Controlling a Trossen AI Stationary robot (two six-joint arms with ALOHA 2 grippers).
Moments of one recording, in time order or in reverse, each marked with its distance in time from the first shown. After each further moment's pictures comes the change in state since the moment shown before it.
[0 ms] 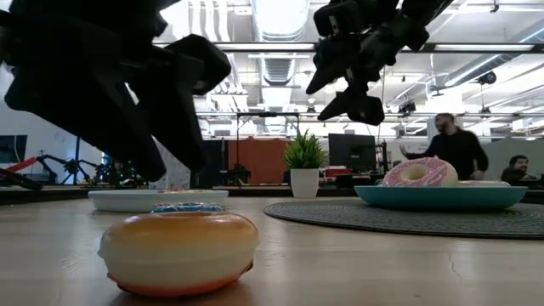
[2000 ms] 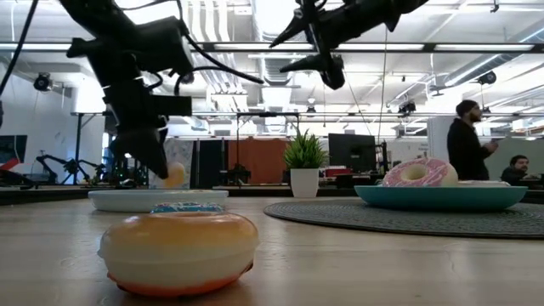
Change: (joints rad) left arm 0.579 -0.415 -0.394 -0.308 -0.254 -0.128; right arm -0.108 0.011 0.195 0.159 0.158 0.097
